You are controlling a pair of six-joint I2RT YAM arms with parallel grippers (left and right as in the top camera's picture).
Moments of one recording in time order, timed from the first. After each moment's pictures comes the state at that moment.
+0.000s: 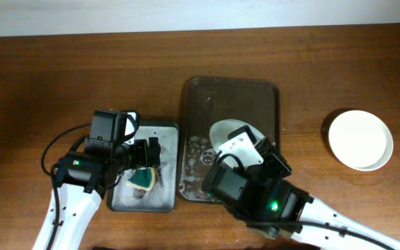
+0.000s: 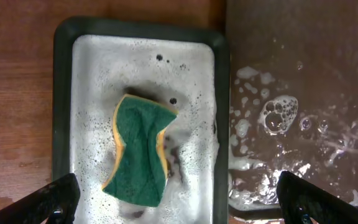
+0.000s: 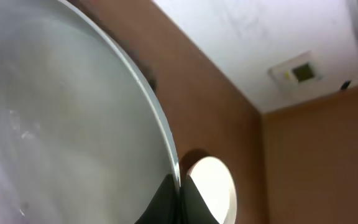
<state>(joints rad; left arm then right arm) -0.22 1.16 1.00 -0.91 0.08 -0.24 1.04 1.22 1.06 -1.05 1.07 0.26</state>
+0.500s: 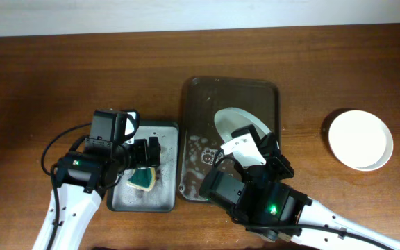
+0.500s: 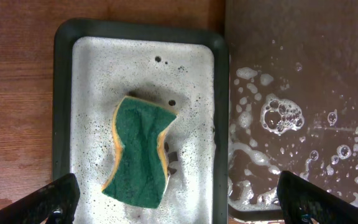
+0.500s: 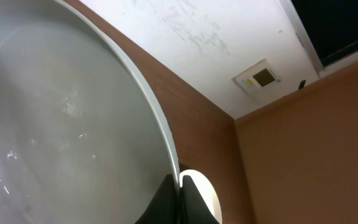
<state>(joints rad) -0.22 1.16 1.00 -0.90 0.08 -0.24 1.07 1.22 1.06 -1.04 1.24 0.34</state>
